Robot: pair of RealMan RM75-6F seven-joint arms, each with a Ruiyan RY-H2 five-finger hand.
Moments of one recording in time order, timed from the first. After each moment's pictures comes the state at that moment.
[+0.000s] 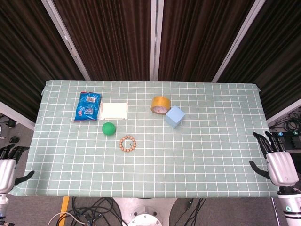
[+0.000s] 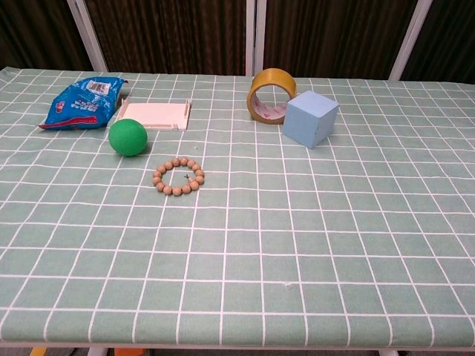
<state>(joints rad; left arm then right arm) -0.03 -1.15 -0.01 -1.62 1.46 1.56 0.13 0.11 -1.09 0.06 -1.57 -1.59 1.50 0.06</state>
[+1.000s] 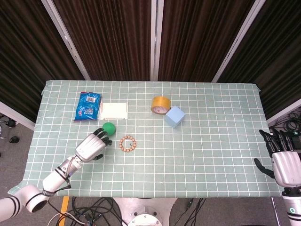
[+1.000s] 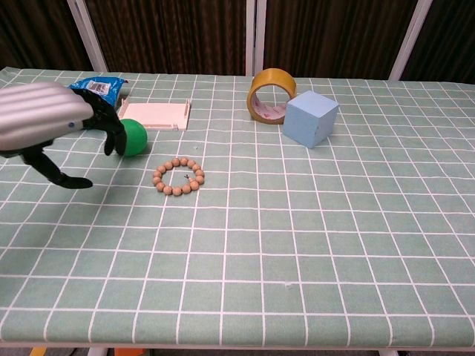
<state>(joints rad) -0.57 -1.46 -0.07 -1.35 1.73 1.03 0.18 0.10 -1.06 0.07 -1.61 -1.59 1.56 0.02</state>
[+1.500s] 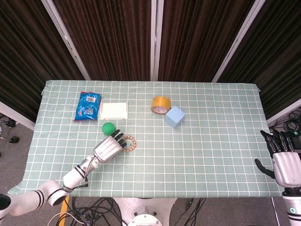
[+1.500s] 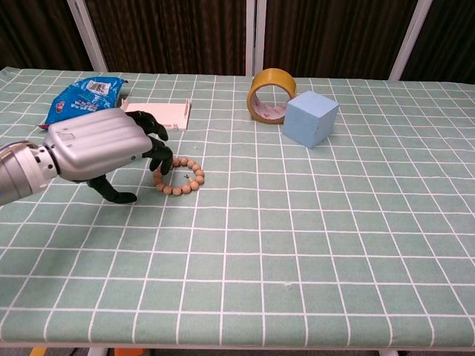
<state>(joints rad) -0.66 -1.66 -0.05 -1.16 1.72 1.02 0.33 0.09 -1.07 0.07 -1.60 -1.58 1.55 0.03</state>
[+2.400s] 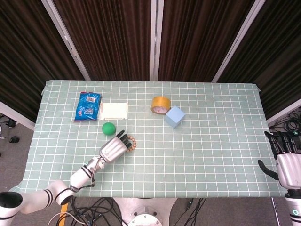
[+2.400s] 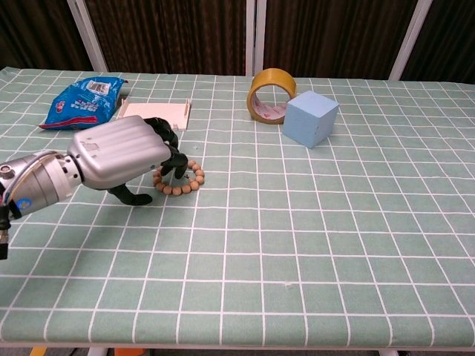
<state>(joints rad) -0.69 -1.74 -0.03 -1.10 1.66 1.03 0.41 0.08 -1.07 0.07 -1.58 -1.57 1.57 0.05</state>
